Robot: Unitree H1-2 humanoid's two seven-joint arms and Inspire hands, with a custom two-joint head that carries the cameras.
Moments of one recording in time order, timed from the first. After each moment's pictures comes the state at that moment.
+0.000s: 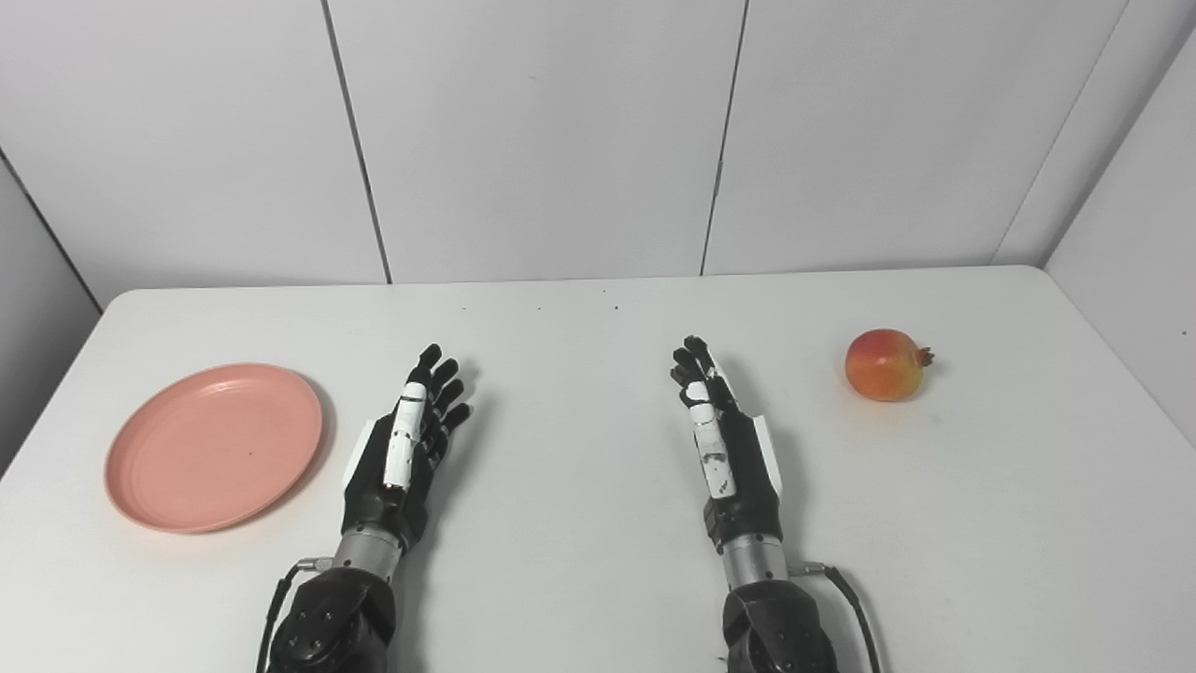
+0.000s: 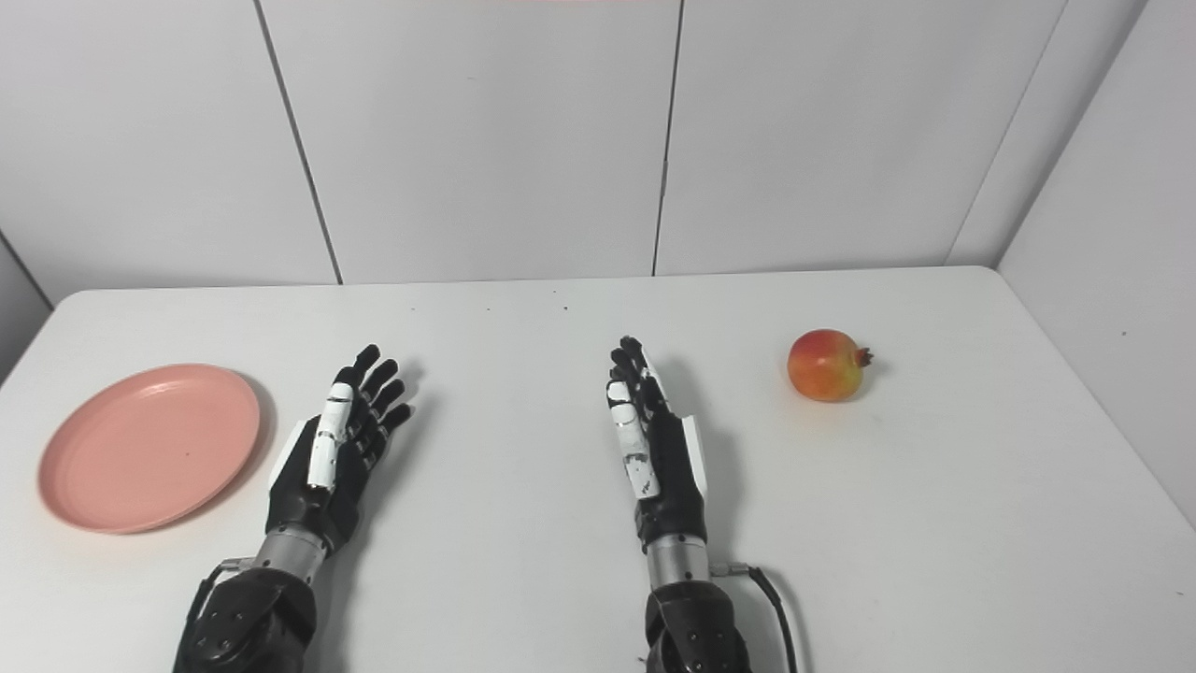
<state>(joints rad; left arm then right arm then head) -0.22 0.00 0.01 0.05 -0.15 0.17 -0.10 -0.19 0.17 0.07 0.15 -0.06 -0.15 -0.10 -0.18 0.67</state>
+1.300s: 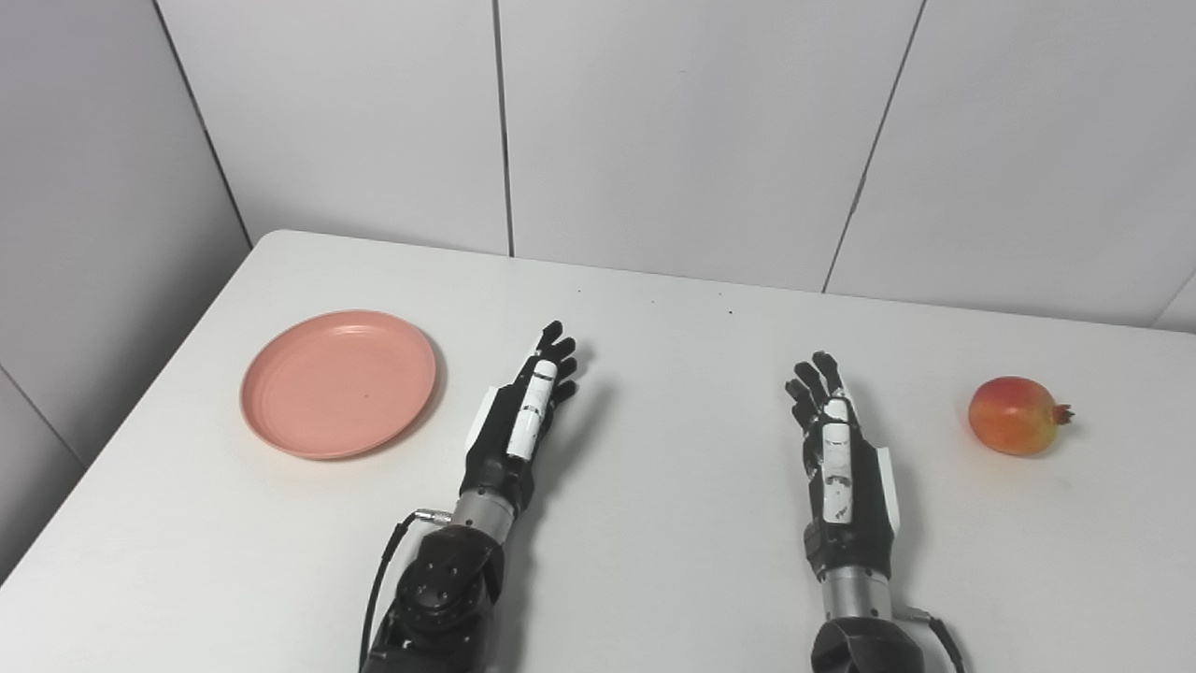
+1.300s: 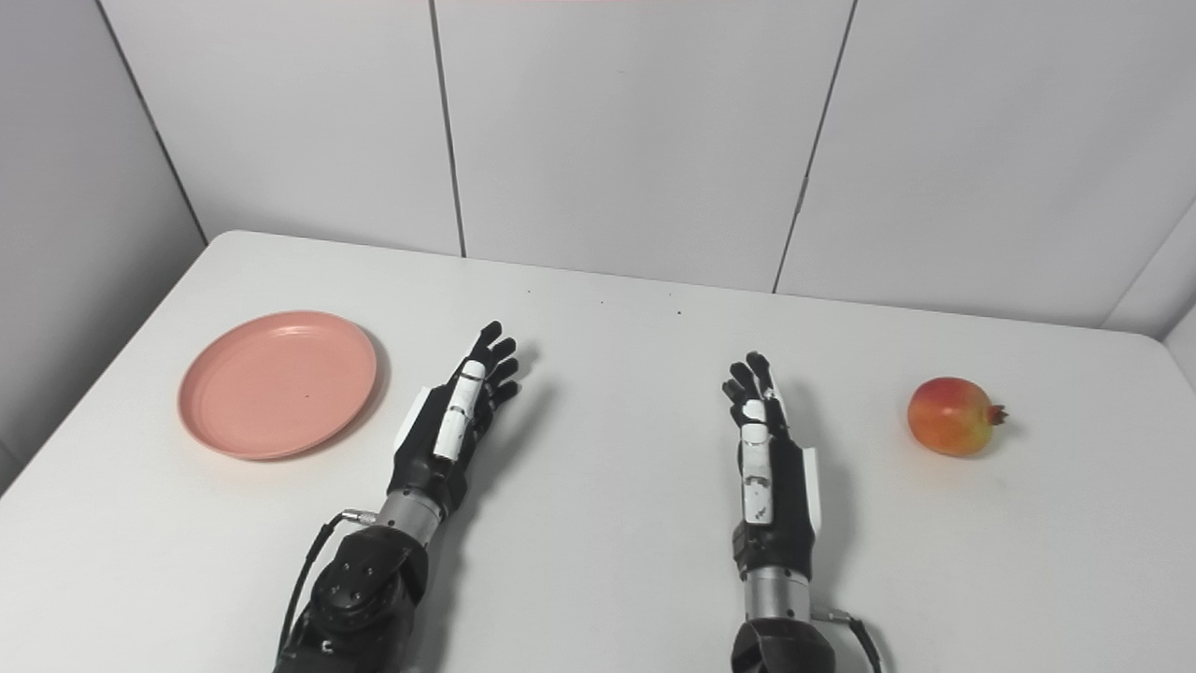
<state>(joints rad) -0.22 -0.05 -0.04 0.10 -0.03 0.09 -0.01 -0.18 0.13 0.05 0.13 0.04 -0.16 -0.06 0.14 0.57</state>
